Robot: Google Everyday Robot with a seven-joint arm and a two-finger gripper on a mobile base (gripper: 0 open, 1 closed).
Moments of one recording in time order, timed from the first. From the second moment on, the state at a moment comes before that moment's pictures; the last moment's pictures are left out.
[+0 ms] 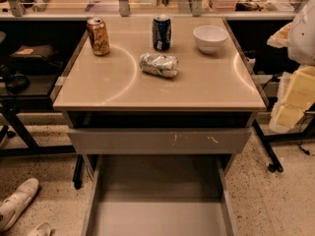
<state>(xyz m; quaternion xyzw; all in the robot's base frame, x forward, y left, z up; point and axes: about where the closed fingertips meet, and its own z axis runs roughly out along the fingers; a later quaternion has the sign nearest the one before) 0.438 -0.217 0.977 -0.60 0.78 -0.03 0.16</state>
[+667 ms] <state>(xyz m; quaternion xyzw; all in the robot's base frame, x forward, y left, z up) 0.443 -0.215 0.976 -0.60 0.78 -0.03 0.17</state>
